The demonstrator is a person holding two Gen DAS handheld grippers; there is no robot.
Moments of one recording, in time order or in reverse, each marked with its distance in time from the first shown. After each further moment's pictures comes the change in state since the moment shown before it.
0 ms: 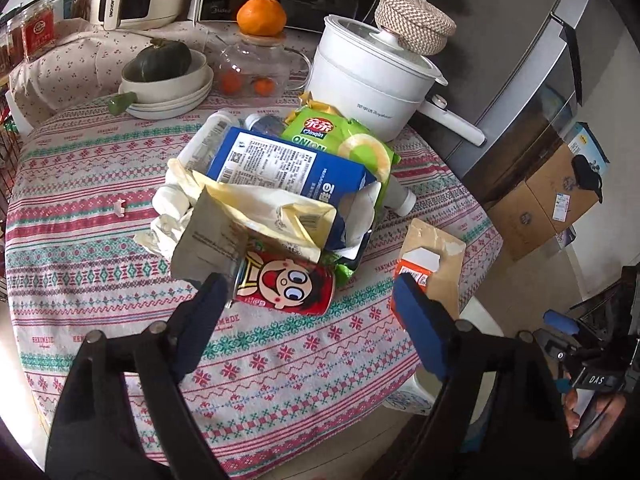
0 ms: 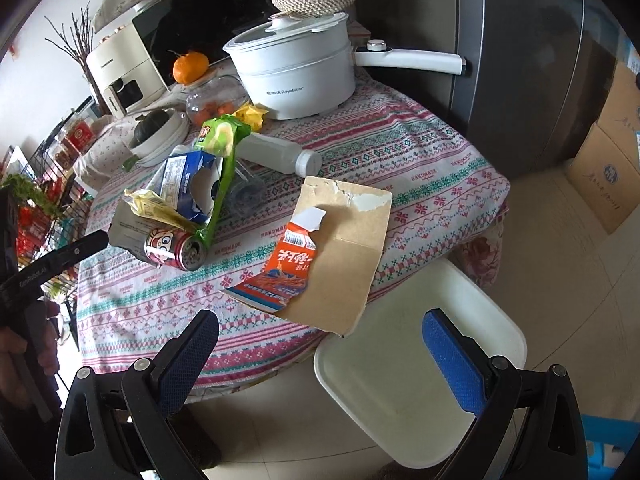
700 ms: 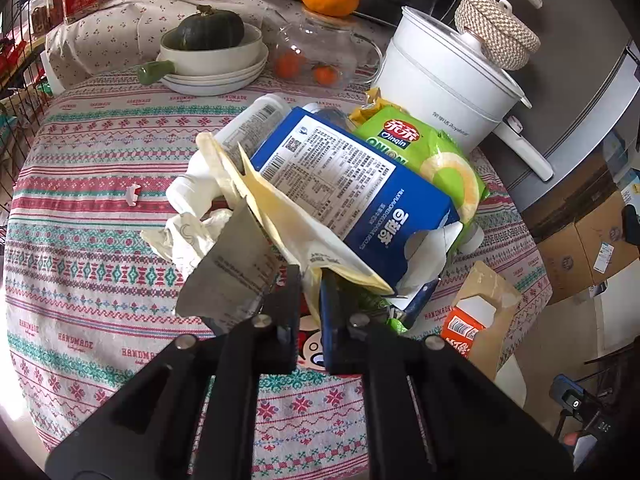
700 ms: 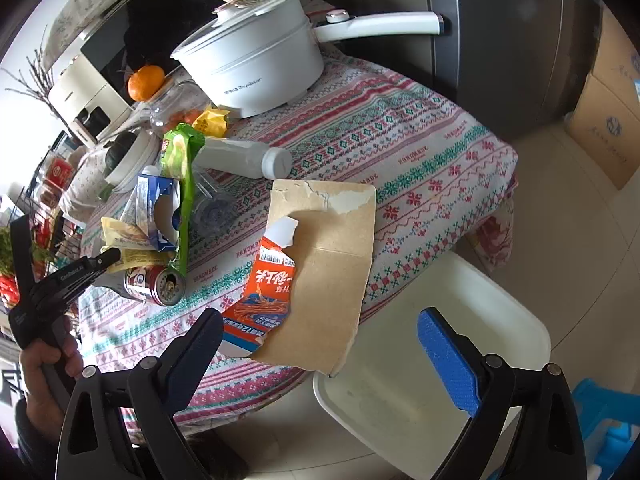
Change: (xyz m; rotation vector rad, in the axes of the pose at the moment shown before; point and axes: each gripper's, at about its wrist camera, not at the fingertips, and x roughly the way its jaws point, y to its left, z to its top) left arm 0.048 0.013 0.015 -0.148 0.007 0.151; right arm 0.050 -0.040 0.018 0.184 0.096 0.061
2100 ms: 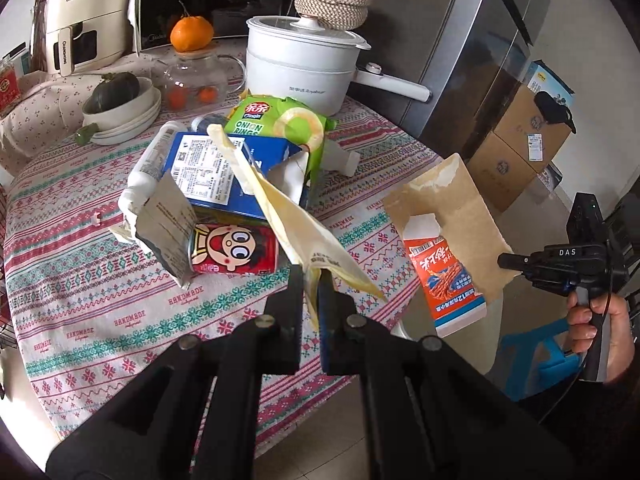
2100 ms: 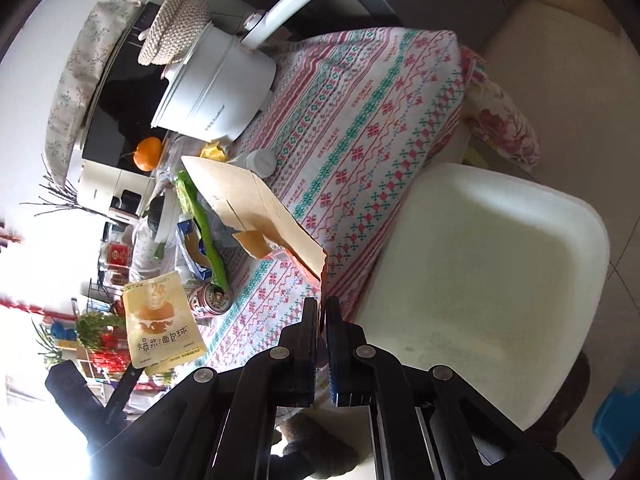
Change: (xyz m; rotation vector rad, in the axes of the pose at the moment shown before) left arm -0.078 -0.042 -0.079 0.387 -0.041 -0.203; right arm -0.016 -0.088 -0.051 0.358 -0.008 0.317
